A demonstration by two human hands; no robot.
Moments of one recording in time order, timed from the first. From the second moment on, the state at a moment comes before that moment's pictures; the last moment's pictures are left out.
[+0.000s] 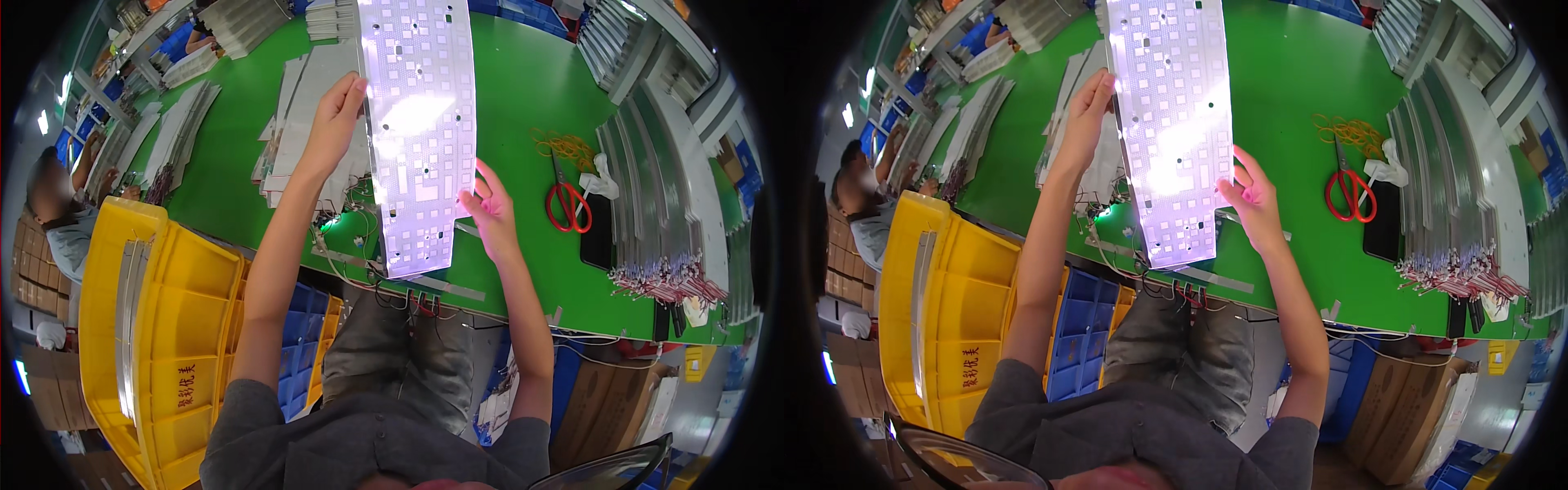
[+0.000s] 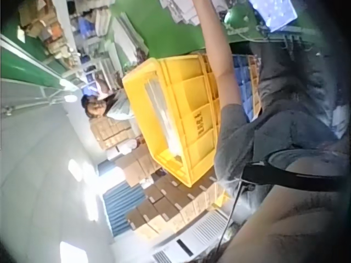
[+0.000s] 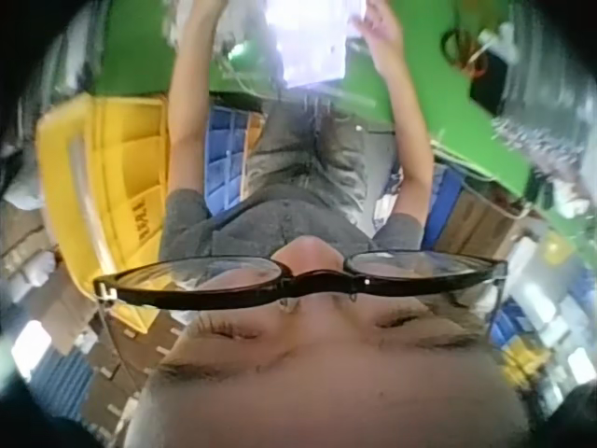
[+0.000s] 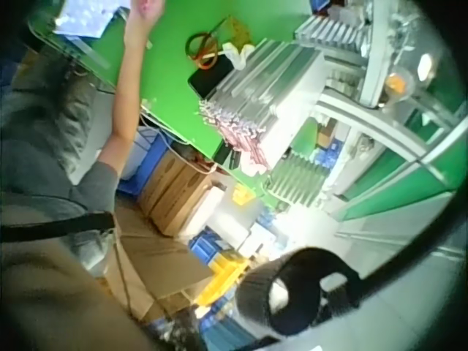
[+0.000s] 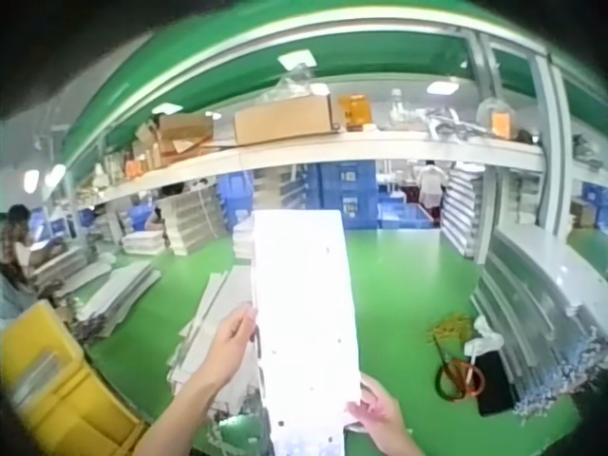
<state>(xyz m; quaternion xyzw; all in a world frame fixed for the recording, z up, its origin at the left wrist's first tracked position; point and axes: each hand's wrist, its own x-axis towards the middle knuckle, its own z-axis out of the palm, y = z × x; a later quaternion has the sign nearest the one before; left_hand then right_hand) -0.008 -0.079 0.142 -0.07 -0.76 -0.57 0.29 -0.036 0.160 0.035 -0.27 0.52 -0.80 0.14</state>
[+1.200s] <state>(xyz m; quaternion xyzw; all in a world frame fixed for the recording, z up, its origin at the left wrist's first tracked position) -0.027 -0.127 0.205 0.00 -0.73 -0.54 0.42 -0.030 0.157 0.033 -0.28 0.53 -0.78 0.18</state>
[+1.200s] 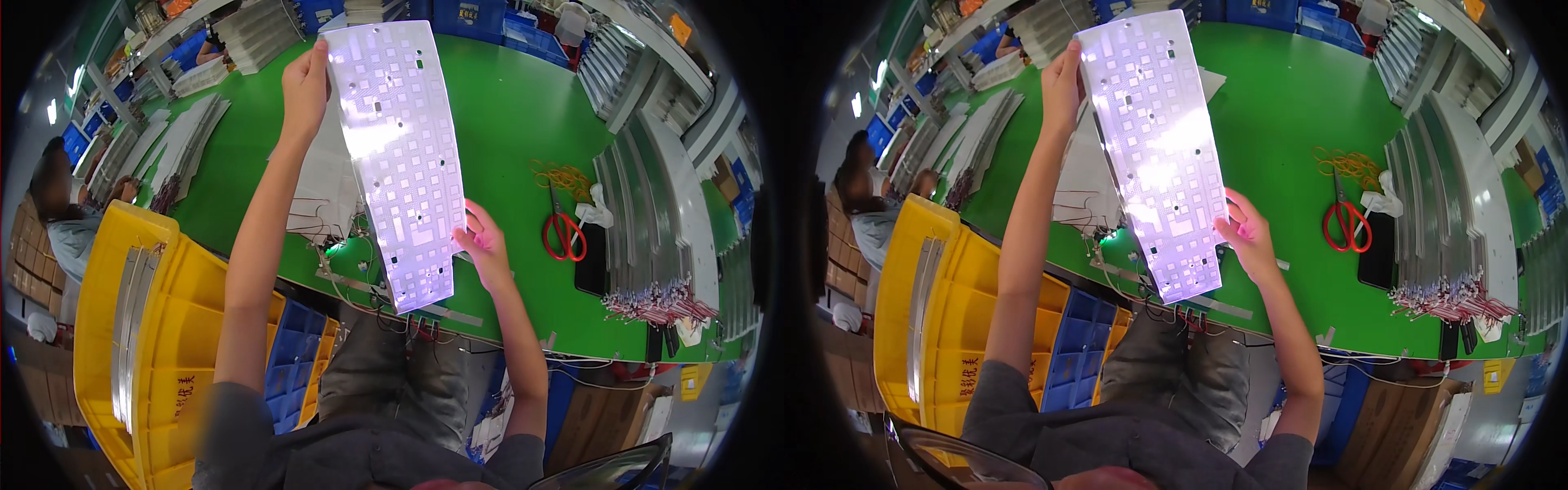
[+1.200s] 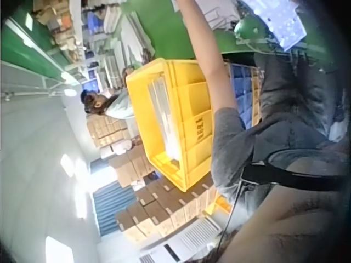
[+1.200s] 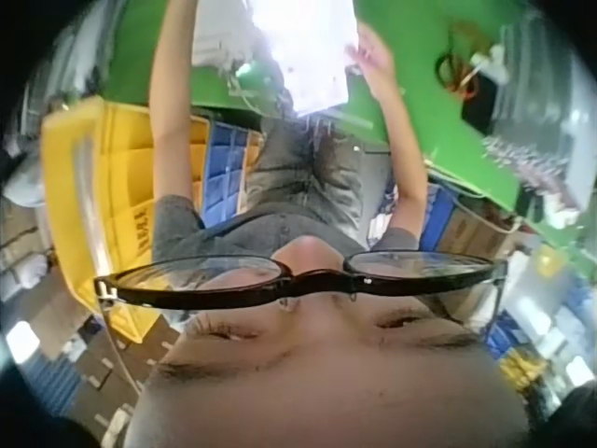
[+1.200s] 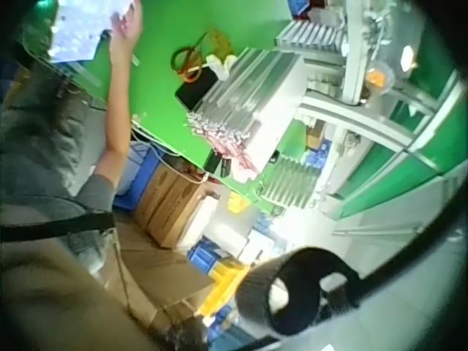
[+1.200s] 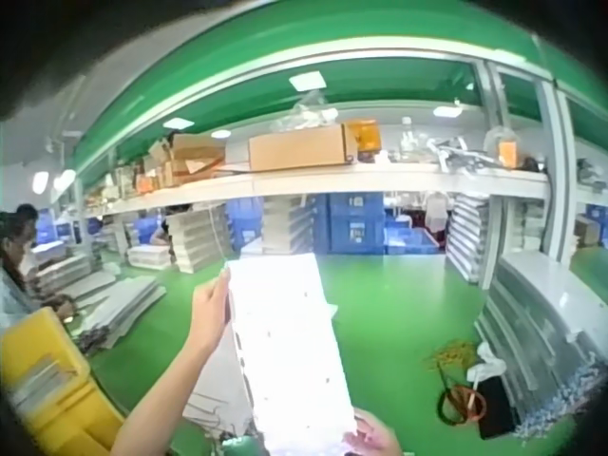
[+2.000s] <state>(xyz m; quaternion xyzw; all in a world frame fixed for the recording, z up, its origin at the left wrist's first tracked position) 0.051 -0.202 0.157 0.10 -0.78 -0.46 0.42 -0.026 0.158 0.131 -0.26 0.44 -0.86 -0.02</state>
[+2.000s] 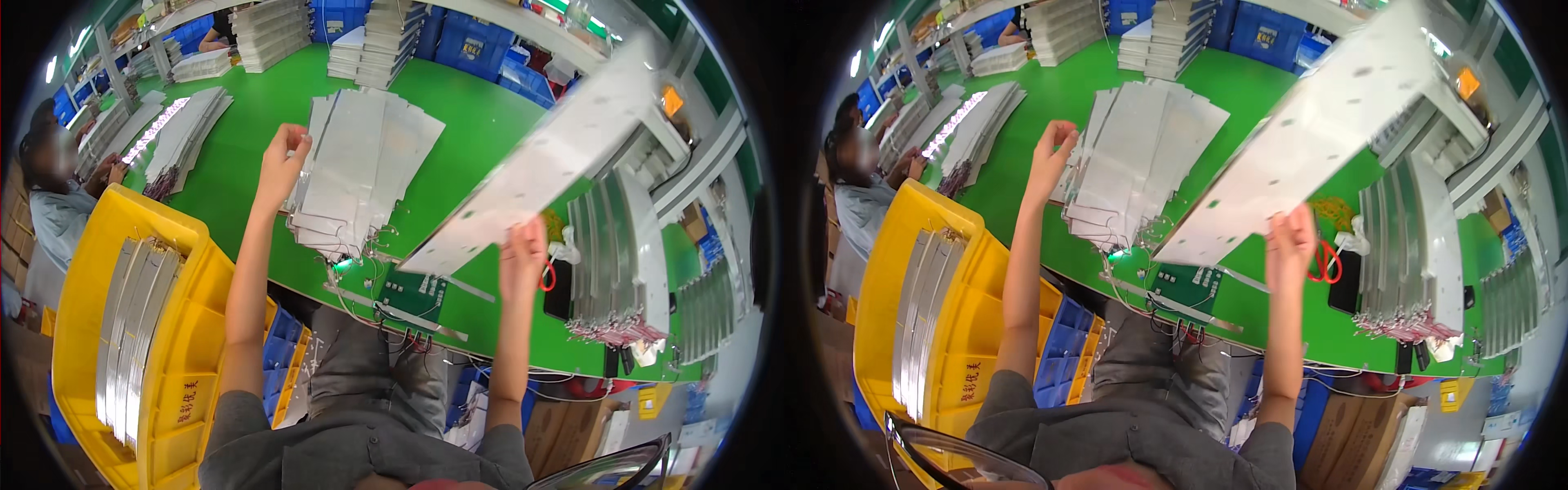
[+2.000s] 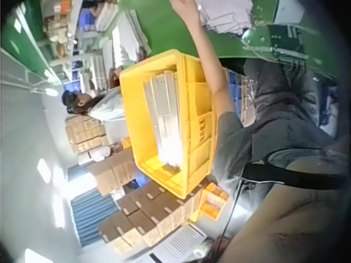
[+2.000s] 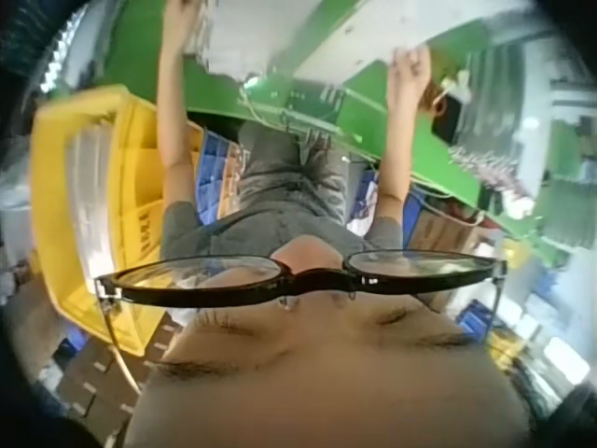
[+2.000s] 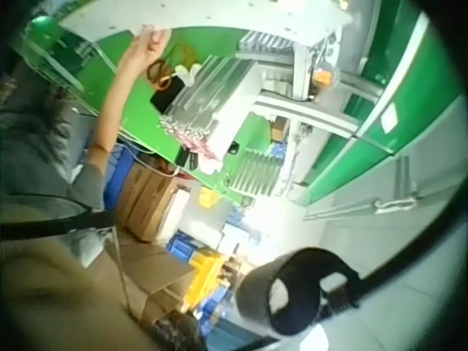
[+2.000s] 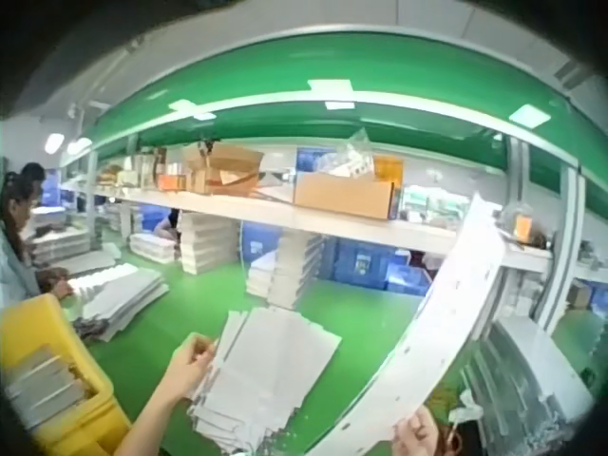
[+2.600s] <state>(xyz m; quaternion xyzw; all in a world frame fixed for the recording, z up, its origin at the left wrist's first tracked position) 0.035 -0.235 0.084 0.24 -0.87 -0.38 0.22 -0.055 -0.023 0.027 -0.08 0.62 -0.74 0.26</state>
